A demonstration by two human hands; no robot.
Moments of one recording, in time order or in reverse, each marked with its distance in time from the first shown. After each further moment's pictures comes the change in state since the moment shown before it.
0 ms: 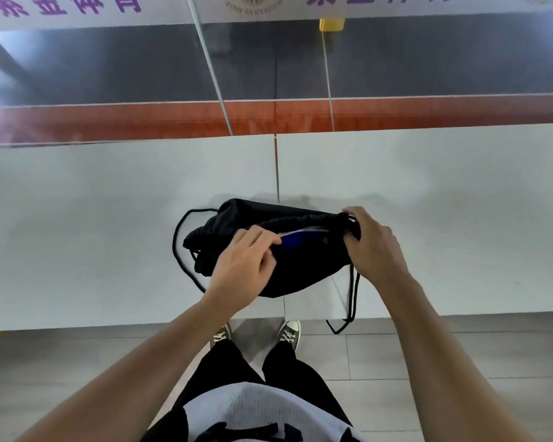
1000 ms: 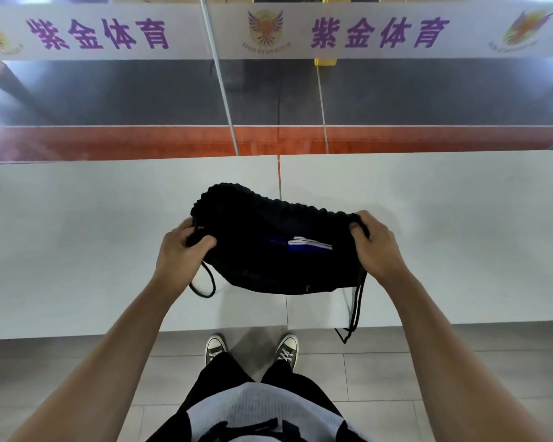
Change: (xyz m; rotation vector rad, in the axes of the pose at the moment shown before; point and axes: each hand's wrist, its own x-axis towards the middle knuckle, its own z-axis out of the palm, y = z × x) left_hand -0.003 -0.050 -0.088 -0.622 0.147 -0.630; right_hand 0.013 0.005 -0.007 0.295 0.053 -0.043
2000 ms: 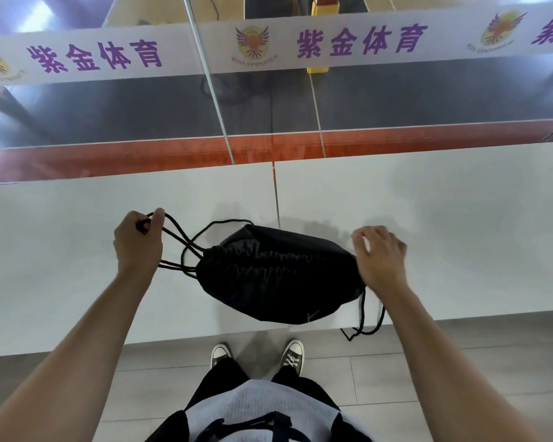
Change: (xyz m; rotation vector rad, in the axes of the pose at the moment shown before) left_hand 0.047 -0.019 -0.045 0.133 0.420 0.004; right_hand -0.010 0.042 0.011 -0.367 0.198 -0.056
